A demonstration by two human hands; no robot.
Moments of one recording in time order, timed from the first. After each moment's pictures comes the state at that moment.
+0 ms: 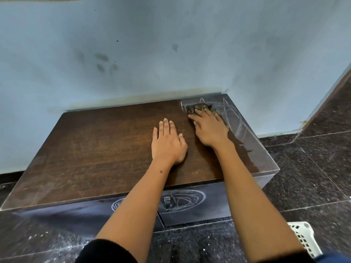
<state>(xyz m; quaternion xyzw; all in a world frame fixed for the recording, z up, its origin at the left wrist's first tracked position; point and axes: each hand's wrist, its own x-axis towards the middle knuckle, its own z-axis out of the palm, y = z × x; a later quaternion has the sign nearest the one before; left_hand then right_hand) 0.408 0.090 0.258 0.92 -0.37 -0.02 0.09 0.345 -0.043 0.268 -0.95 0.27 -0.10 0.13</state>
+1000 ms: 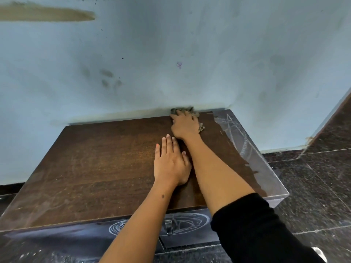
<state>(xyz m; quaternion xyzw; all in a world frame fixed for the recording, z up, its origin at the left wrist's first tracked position) 0.407 0.088 0.255 0.92 -0.37 -0.01 0.11 0.458 -0.043 0.275 -0.95 0.27 -0.11 0.12</state>
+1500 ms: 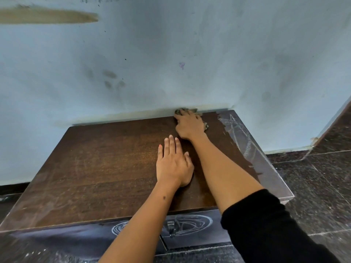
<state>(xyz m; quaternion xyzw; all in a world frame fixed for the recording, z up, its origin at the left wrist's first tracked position) 0.408 0.088 0.254 0.92 -0.37 -0.02 0.10 0.460 -0.058 0.270 -0.96 0.24 -0.10 0.11</state>
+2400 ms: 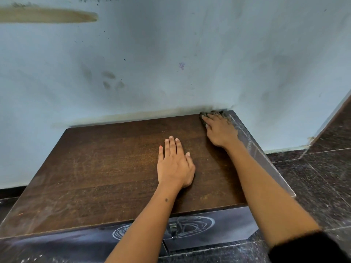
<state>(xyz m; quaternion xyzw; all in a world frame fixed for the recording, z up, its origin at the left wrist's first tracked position) 0.408 0.089 0.257 0.92 -0.37 -0.02 0.09 0.382 -0.101 0.270 -0.95 0.28 -0.10 0.12</state>
